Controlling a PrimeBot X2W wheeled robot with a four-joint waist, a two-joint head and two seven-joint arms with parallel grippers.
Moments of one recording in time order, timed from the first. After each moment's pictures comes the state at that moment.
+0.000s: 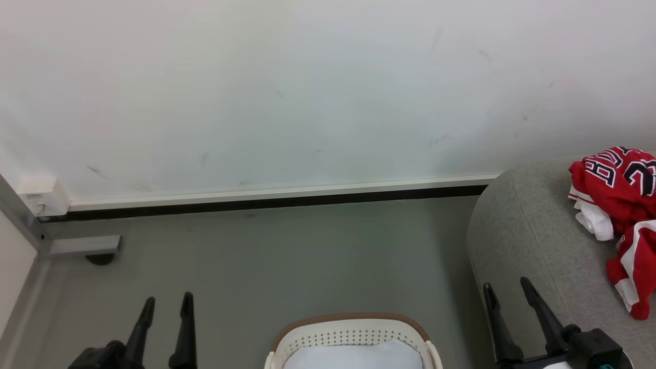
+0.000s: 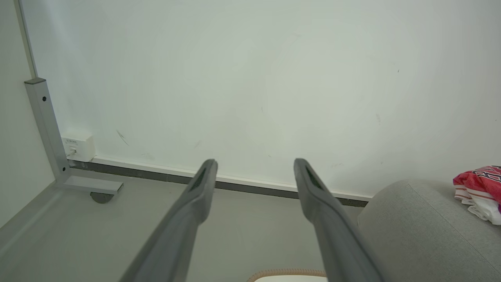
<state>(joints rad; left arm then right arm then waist) 0.01 0.09 0.01 0.19 -0.30 -0.10 -0.26 -0.06 -0.08 0.17 0.24 0.29 0.13 -0.26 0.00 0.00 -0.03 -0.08</state>
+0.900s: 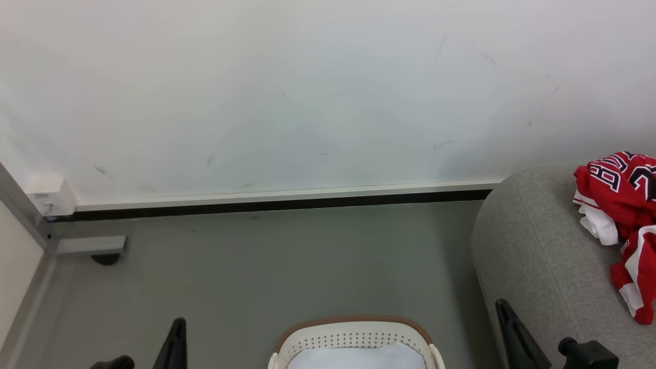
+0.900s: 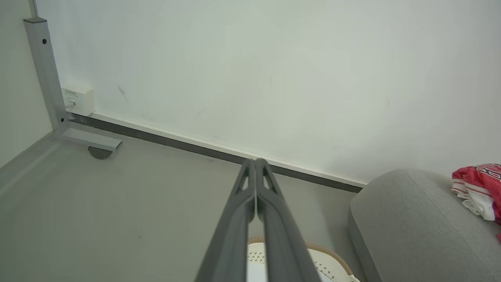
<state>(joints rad) 0.02 0.04 0.03 0.29 -0.32 -0.13 -0.23 -0.03 -0.06 0.18 0.29 0.34 0.13 -0.24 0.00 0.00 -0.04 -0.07</state>
